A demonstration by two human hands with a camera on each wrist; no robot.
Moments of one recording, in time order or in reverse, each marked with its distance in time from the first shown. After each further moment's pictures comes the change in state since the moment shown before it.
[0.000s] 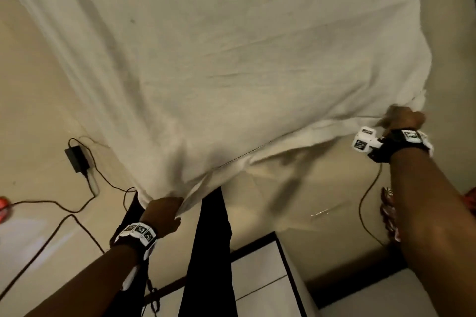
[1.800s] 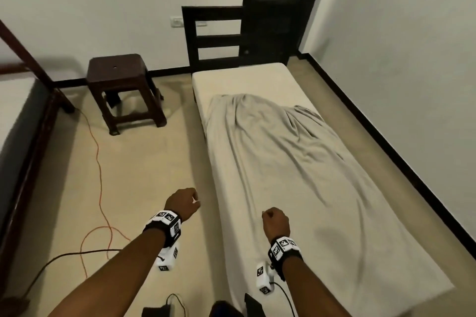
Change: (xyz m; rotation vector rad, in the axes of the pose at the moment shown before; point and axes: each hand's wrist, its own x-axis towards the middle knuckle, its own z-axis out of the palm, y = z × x) left_hand -0.325 -0.380 -0.419 -0.395 0.923 -0.206; right_hand -0.745 -0.178 0.283 -0.452 -0.474 -0.804
